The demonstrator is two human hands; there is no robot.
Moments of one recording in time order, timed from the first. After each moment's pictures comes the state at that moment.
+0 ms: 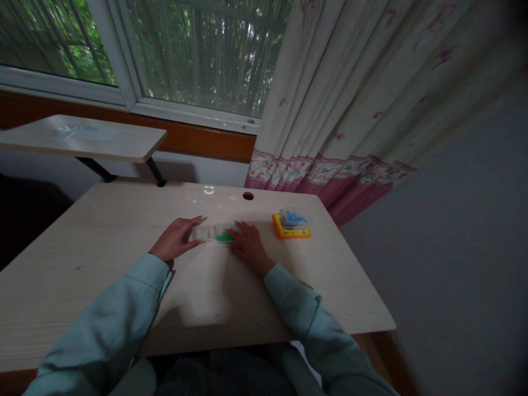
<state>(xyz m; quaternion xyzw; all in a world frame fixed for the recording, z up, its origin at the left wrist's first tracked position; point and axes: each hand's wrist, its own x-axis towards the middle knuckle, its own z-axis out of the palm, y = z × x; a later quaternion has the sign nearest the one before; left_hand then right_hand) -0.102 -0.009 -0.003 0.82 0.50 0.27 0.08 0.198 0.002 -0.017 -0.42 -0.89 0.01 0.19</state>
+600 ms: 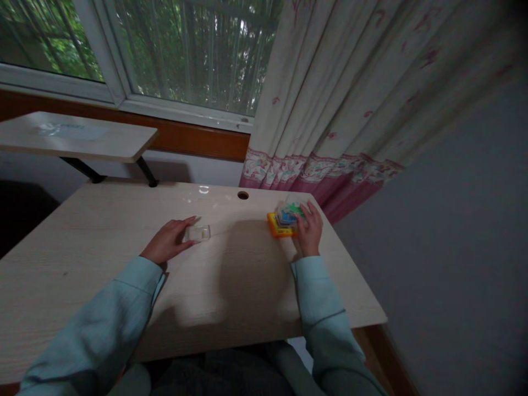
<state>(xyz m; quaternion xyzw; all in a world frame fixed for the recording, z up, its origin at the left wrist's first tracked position) -0.100 -0.011 0.001 0.81 0.51 0.26 0.11 0.365 0.048 0.016 -0.55 -0.68 -0.10 0.47</state>
